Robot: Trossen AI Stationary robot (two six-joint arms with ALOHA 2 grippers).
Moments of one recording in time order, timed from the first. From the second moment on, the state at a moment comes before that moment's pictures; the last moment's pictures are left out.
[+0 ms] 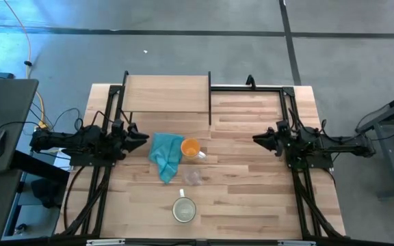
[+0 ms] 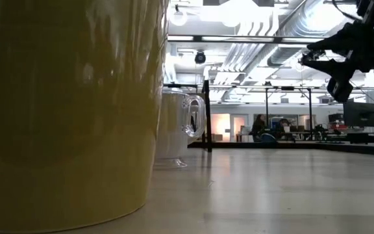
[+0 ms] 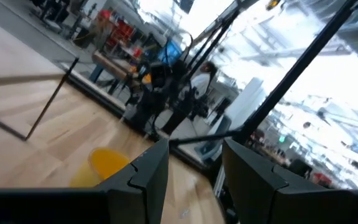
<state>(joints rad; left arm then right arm) 0.02 0.01 0.01 0.15 -0.11 -0.63 0.02 0.01 0.01 0.02 0.10 0.85</state>
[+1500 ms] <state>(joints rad) 0.03 0.02 0.01 0.03 -0.10 -0.69 0.14 1.36 1.10 -0.62 0.05 0.81</state>
